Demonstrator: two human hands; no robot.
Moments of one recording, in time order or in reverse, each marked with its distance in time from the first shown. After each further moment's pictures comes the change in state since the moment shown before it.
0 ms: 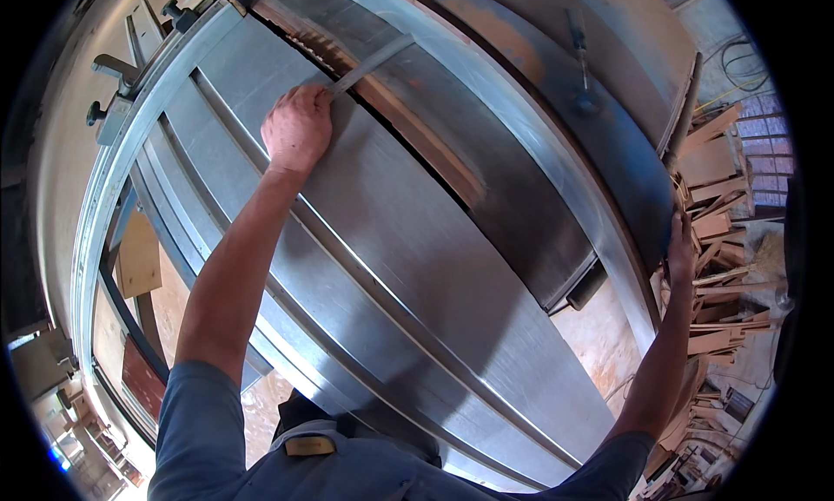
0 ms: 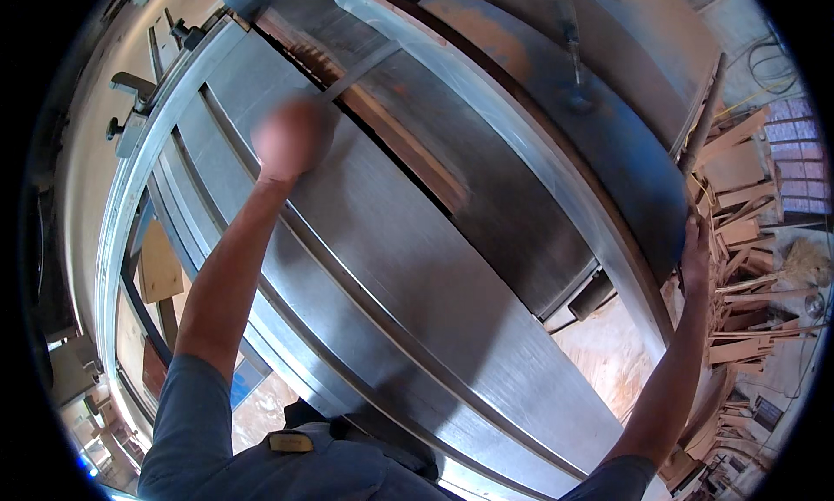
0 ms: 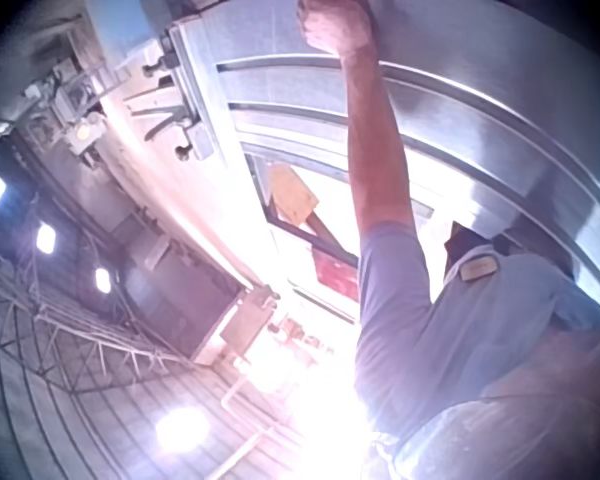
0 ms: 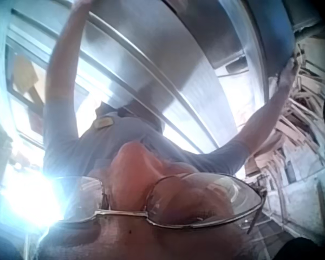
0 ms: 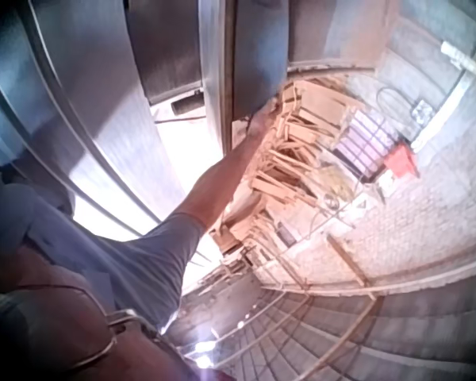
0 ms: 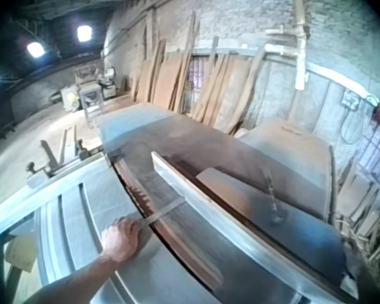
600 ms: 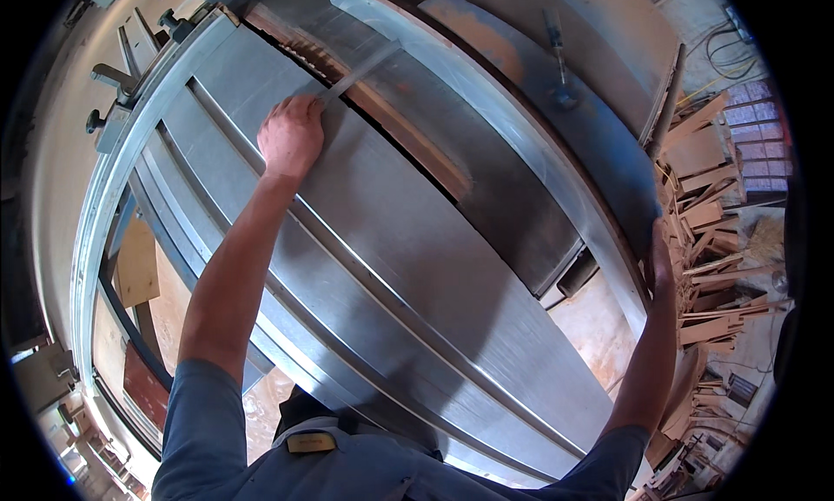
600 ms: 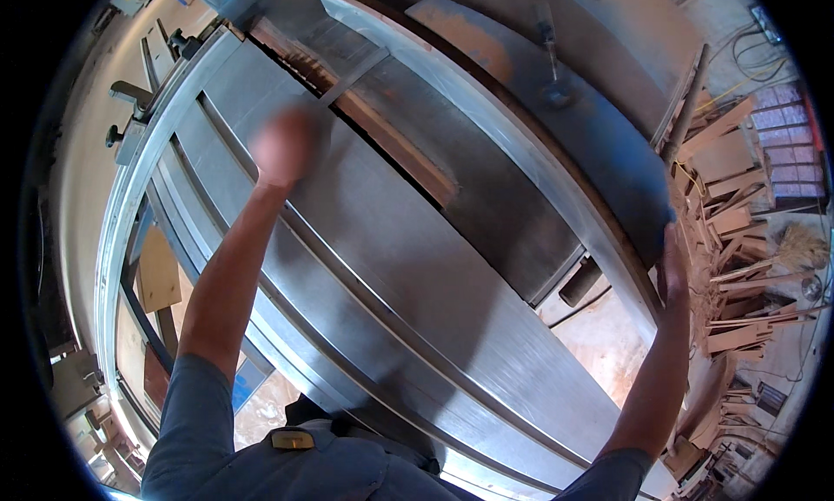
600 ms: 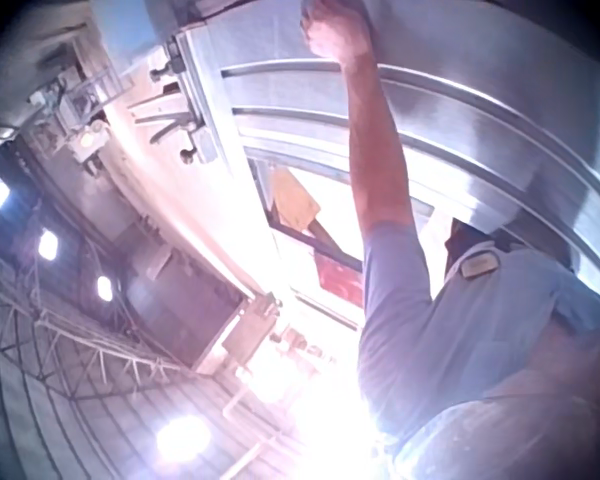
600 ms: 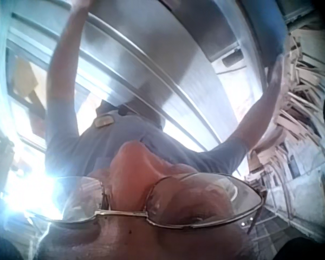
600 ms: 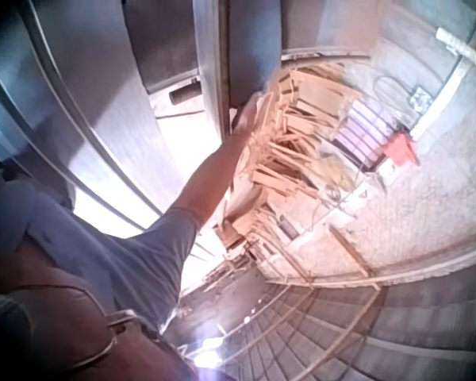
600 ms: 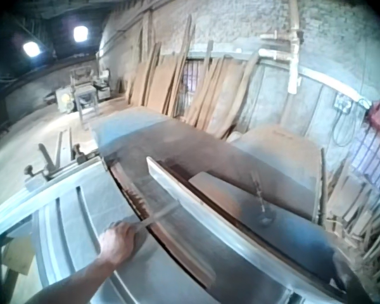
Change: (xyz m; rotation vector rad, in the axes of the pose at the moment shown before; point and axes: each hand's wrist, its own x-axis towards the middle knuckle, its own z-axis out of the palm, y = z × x) left_hand -0.006 0.000 -0.004 -0.103 0.055 0.027; right_hand -0.044 0.015 0.007 0.548 -0.177 0.452
